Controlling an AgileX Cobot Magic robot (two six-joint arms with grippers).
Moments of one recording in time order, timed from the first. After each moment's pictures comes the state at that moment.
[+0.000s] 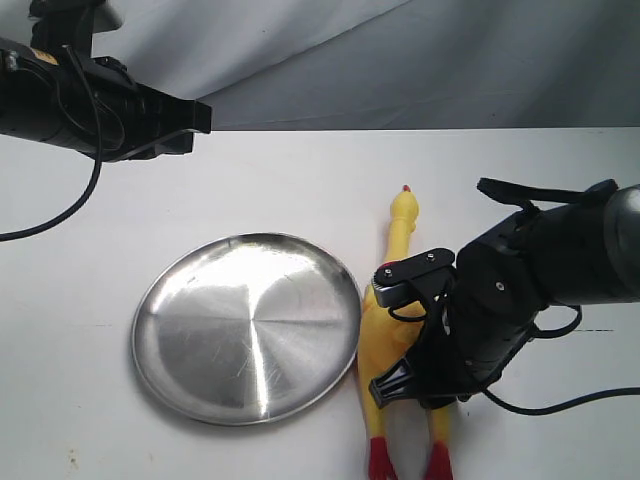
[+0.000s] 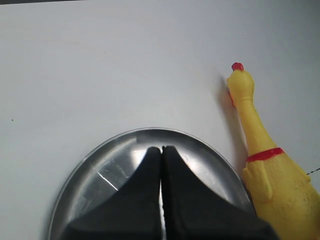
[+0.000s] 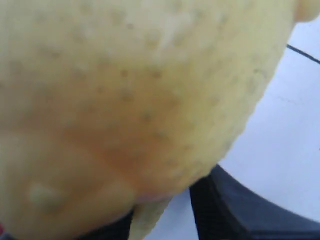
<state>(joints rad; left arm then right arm) -0.21 1.53 -1.11 -0.46 0.49 0.24 0.62 1.82 -0.85 -0.04 0.55 0.21</state>
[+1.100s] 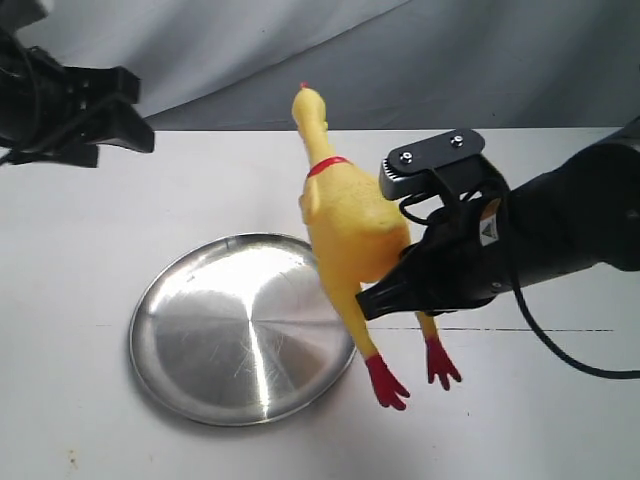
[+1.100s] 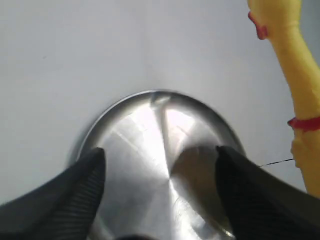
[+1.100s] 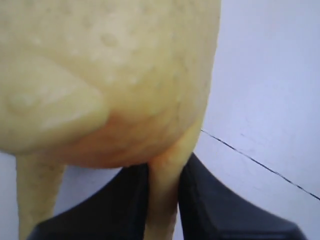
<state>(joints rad) -0.01 1.53 -1.22 -0.46 0.82 0.13 0.62 1.48 -0.88 0.04 0.49 0.07</state>
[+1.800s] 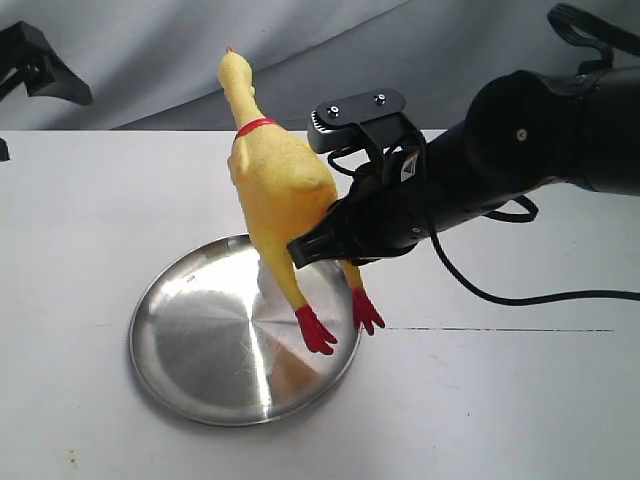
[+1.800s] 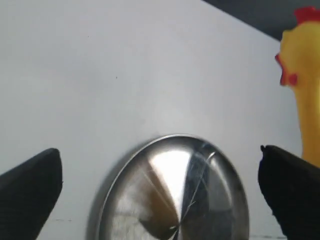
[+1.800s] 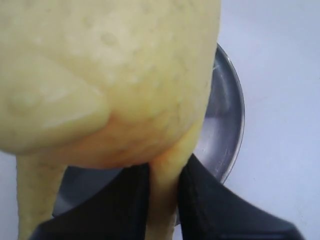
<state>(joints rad) 0.20 1.53 -1.22 -0.57 0.79 0.05 0.63 1.66 -1.10 0.30 0.47 -0.20</state>
